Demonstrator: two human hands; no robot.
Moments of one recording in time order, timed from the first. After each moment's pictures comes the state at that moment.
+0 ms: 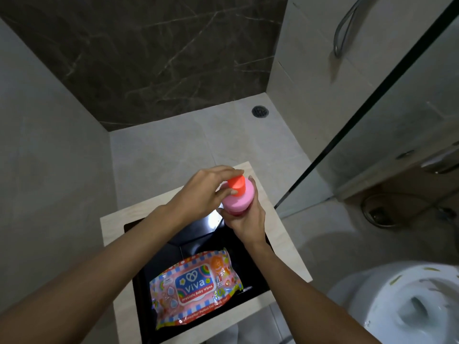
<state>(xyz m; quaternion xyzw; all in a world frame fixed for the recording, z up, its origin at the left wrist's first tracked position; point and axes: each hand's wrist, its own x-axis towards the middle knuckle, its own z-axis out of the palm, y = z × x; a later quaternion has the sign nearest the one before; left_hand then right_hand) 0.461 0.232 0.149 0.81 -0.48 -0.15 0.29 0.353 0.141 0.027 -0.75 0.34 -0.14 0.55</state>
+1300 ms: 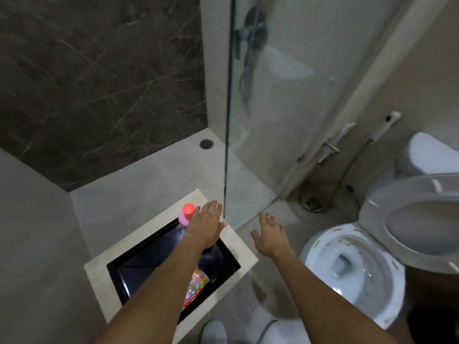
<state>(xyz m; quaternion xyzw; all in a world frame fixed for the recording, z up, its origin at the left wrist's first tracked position) 0.339 0.176 0.223 0.83 -0.52 -0.17 -0.06 0.182 0.058 0.180 -0.87 0.41 0.15 0.23</state>
